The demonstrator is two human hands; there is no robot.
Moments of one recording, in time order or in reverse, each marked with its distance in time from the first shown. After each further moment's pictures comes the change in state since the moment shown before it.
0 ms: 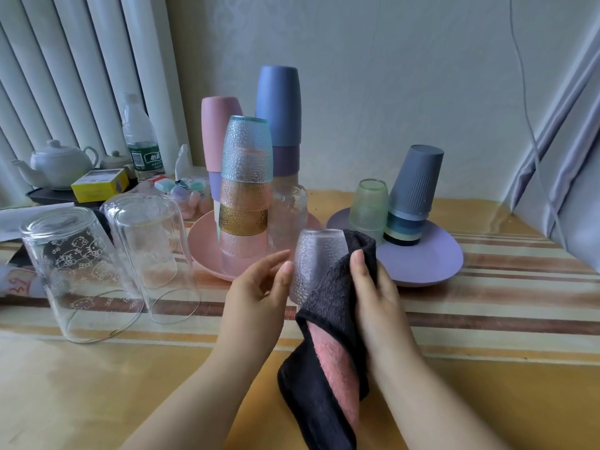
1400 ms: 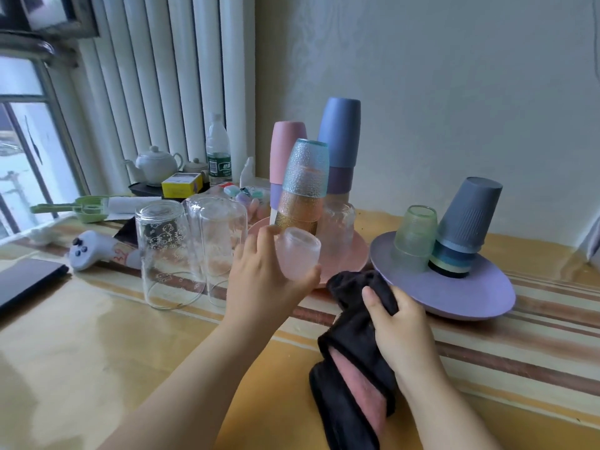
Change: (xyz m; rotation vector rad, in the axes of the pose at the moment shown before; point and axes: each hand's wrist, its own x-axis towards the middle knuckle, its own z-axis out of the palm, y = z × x) left_hand 0.002 0.031 -0.034 0.783 0.314 0.195; right_hand 0.007 0.012 -0.009 -0.454 -0.116 -0.106
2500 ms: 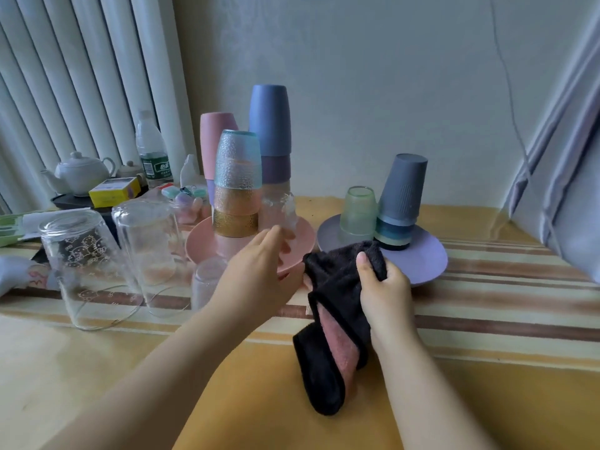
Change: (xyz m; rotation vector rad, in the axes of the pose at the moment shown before) left_hand 0.001 0.047 0.024 -0.033 -0.291 0.349; right_hand 0.019 0.015 -0.037 0.156 0.317 0.150
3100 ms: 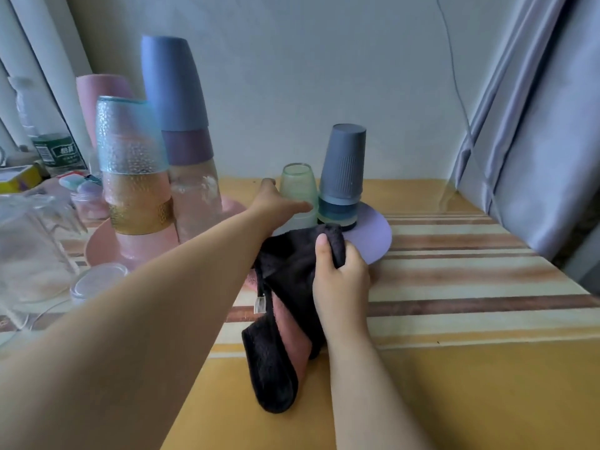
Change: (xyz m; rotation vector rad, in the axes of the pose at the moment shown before) left_hand 0.152 0.023 0.131 -0.477 -0.233 -0.512; right_hand 0.028 0.021 -0.020 -0.012 0.136 -0.050
